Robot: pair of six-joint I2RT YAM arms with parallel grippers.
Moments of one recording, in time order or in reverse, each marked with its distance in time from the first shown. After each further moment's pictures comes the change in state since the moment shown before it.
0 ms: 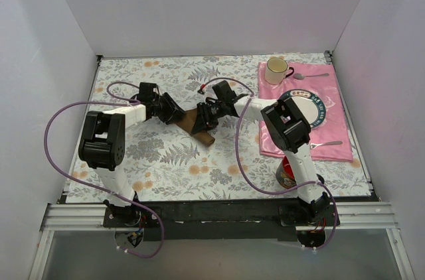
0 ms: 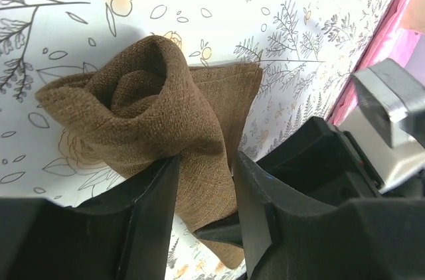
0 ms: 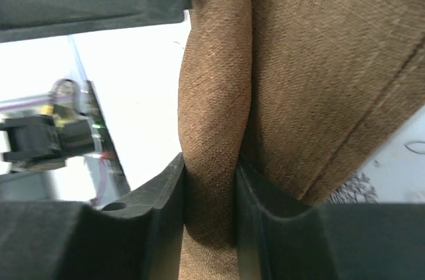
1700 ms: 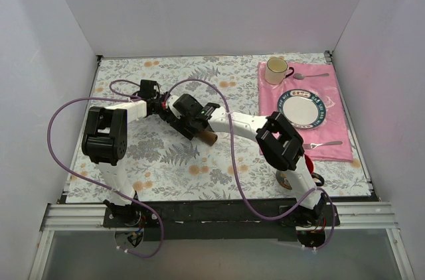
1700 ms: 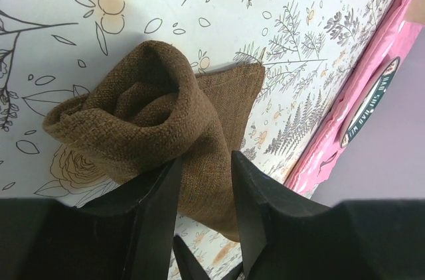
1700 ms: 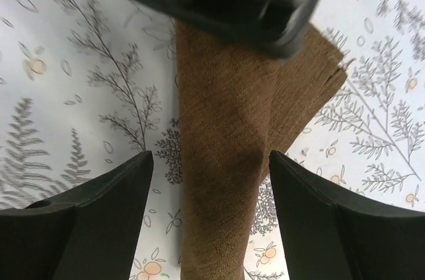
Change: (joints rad) left arm 0.002 0.073 0.077 -0.055 0.050 0.022; right arm 0.335 -0.125 0.189 -0.363 1.035 -0.647
